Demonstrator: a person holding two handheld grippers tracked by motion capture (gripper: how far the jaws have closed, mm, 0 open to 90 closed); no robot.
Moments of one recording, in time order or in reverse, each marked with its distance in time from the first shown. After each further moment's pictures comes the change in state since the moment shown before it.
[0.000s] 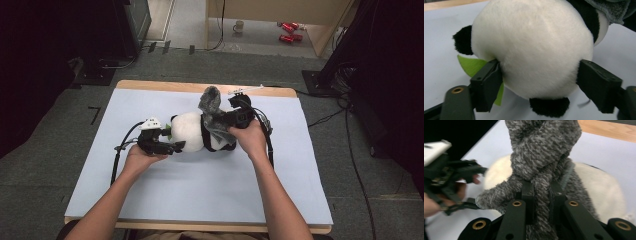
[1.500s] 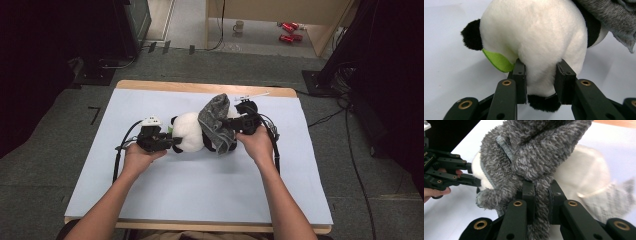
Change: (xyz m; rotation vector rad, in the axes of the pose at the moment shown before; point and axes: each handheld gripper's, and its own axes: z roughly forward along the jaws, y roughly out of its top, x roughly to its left) left arm -0.003 0.008 -0.005 0.065 0.020 -0.060; right arm -0.018 -0.022 -0.010 0.032 -0.074 0.030
